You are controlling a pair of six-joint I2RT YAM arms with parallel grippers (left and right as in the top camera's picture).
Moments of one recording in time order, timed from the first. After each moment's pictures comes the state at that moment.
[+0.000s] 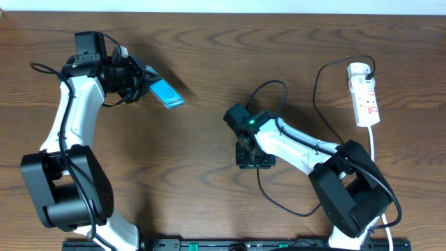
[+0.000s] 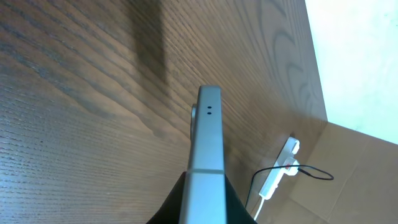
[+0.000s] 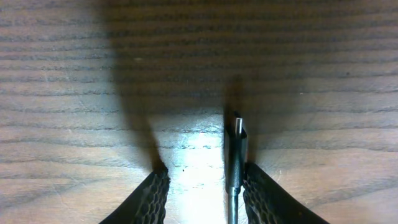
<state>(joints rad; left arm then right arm) 0.15 1.81 1.40 -0.71 0.68 -0.70 0.70 1.91 1.17 -0.88 -0.05 0.72</state>
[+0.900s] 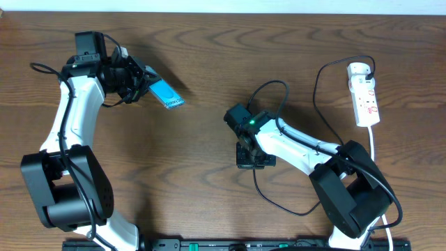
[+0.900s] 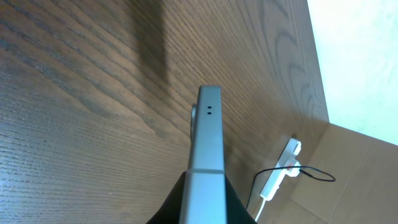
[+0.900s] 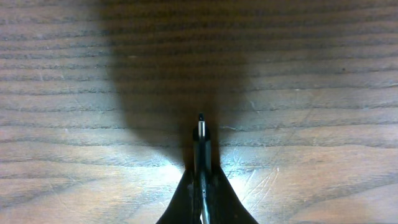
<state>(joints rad) 0.15 1.81 1.40 -0.71 0.67 -0.70 0.70 1.91 1.16 -0.88 -0.05 0.73</state>
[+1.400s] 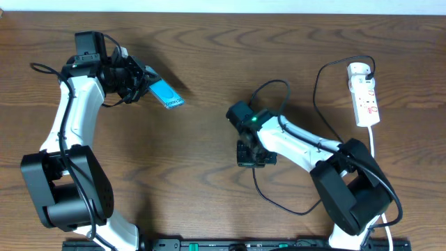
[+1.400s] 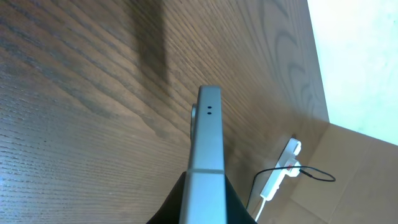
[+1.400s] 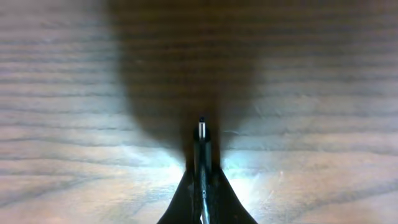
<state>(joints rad) 0.15 1.81 1.40 -0.71 0.67 -0.70 0.67 1.91 1.18 -0.89 -0.10 0.69</state>
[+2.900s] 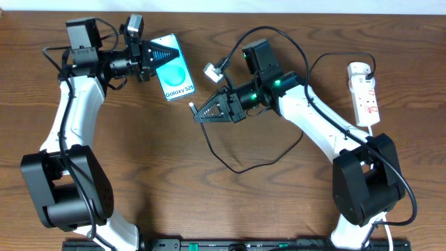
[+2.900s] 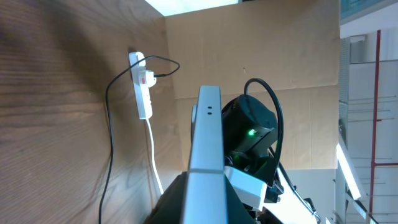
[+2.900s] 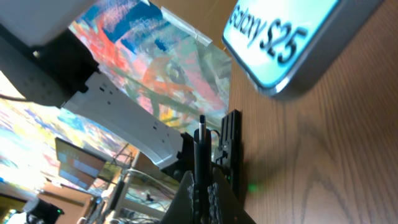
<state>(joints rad) 0.15 1.81 1.40 -0.31 1.47 -0.69 0.49 1.92 1.44 -0.39 -1.47 0.09</state>
